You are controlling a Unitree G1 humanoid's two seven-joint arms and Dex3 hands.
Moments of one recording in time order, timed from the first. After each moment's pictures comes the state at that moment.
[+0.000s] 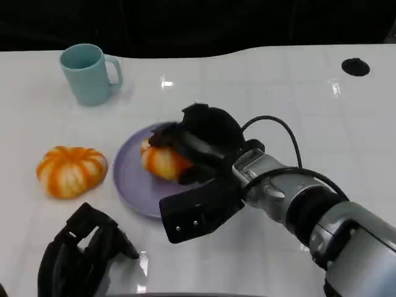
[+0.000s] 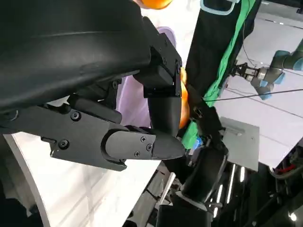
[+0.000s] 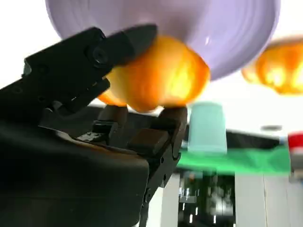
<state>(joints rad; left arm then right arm) -0.05 -0.08 0.29 0.64 -0.51 -0.36 -0.74 -1.02 0.16 0.74 1.28 -0.86 -0.29 -0.40</state>
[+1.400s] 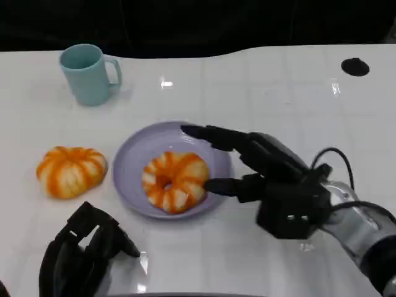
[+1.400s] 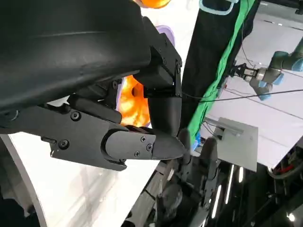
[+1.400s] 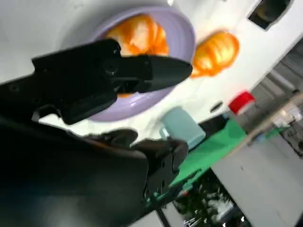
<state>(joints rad) -0.06 -0.09 0.29 0.64 -0.51 -0.36 -0.74 -0.64 -0.11 0.39 0.91 -0.33 -0.75 0.06</state>
